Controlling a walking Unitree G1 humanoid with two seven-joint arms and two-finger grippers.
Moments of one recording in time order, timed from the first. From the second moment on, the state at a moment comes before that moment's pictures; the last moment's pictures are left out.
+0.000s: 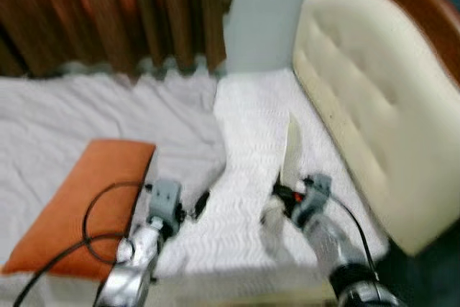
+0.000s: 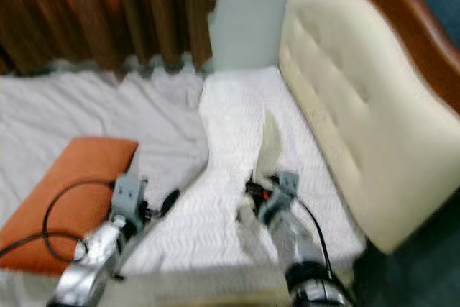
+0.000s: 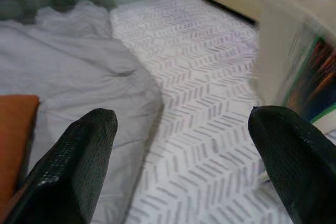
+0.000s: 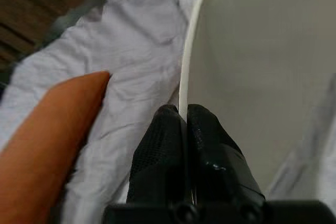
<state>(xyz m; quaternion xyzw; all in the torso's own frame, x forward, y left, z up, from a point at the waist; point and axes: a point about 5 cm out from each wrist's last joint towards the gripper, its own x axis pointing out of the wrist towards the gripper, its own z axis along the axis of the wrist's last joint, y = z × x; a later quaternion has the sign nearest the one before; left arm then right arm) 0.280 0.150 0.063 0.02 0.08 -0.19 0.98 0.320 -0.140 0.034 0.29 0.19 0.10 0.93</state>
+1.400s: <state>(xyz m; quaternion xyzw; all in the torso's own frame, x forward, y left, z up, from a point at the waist) 0.208 0.145 0.082 -0.02 0.18 -0.34 0.92 0.329 -0.188 0.039 -0.01 0.22 0.13 0.97</state>
